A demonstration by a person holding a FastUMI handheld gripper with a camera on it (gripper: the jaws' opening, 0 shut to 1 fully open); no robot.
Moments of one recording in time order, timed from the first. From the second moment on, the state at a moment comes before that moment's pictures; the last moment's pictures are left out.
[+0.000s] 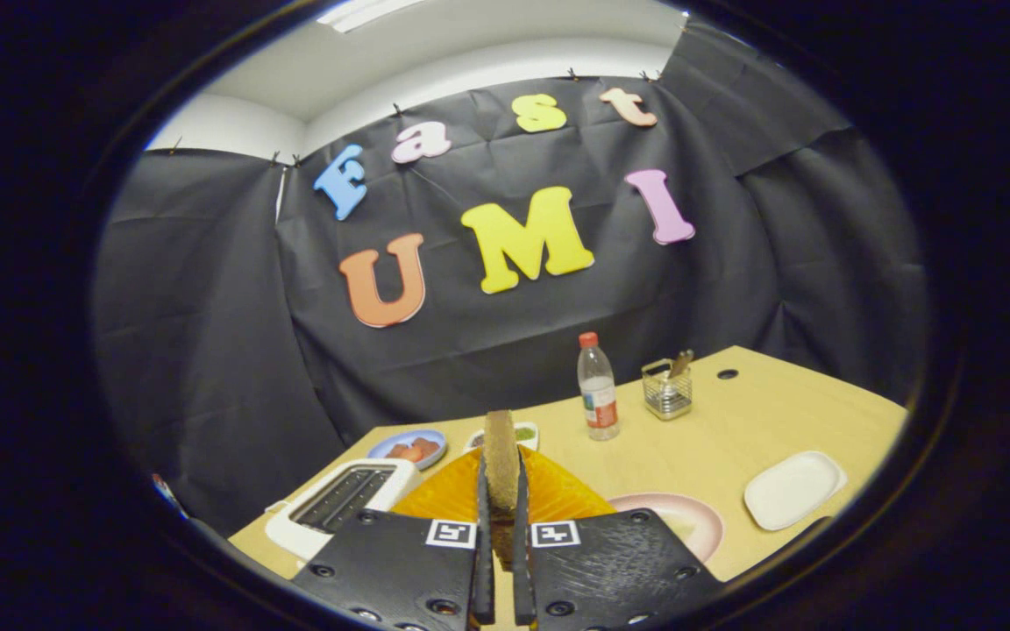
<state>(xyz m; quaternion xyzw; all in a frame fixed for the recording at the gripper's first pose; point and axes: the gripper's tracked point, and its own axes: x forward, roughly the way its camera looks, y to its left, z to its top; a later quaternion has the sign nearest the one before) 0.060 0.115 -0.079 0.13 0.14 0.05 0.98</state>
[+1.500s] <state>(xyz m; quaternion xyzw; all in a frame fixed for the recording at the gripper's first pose) 0.063 -0.004 -0.234 0.19 0.27 -0.01 0.94</state>
